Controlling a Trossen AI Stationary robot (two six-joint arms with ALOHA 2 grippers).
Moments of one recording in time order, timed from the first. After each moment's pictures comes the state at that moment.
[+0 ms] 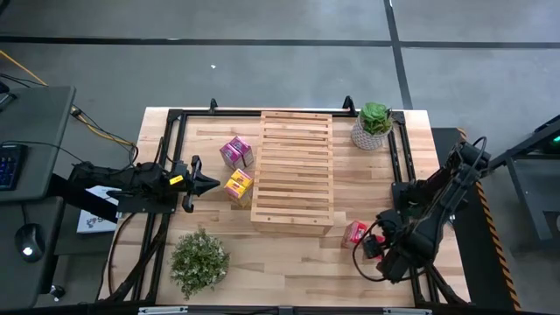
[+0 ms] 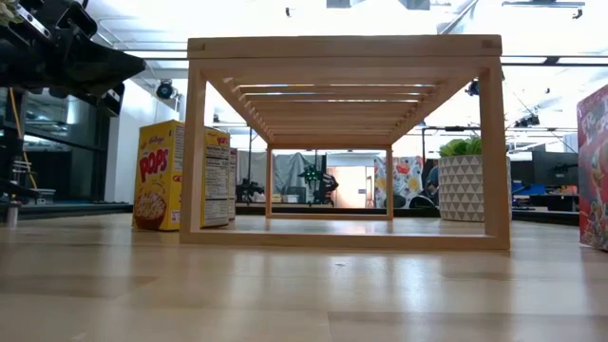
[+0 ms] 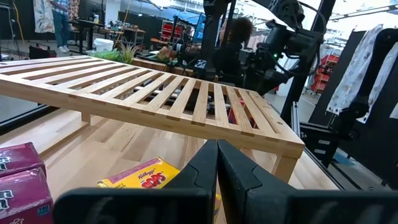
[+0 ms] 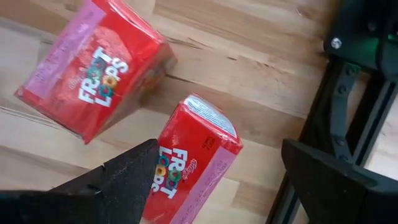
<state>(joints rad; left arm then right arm) -0.15 0.00 0.02 0.02 -0.17 -0.18 0.92 1.49 1.19 -1.38 0.11 2.18</state>
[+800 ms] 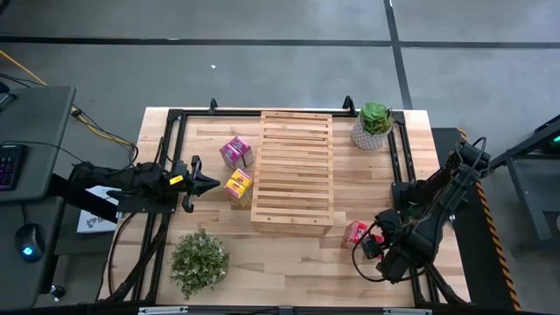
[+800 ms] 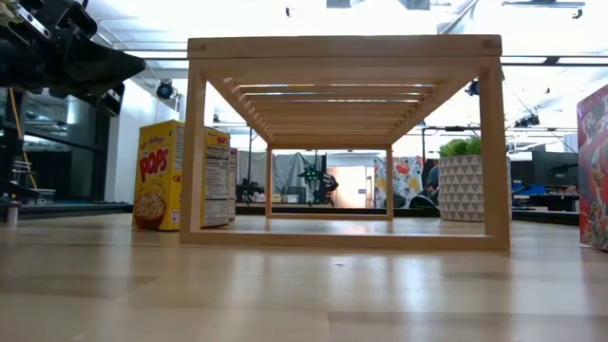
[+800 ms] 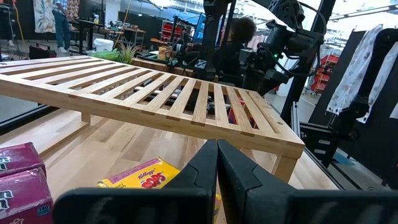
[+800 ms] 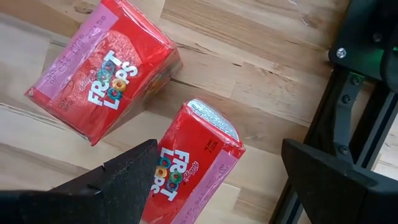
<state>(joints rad) -0.15 0.00 0.02 0.02 -0.17 -0.18 0.92 1.49 1.19 -1.39 0.14 2.15</state>
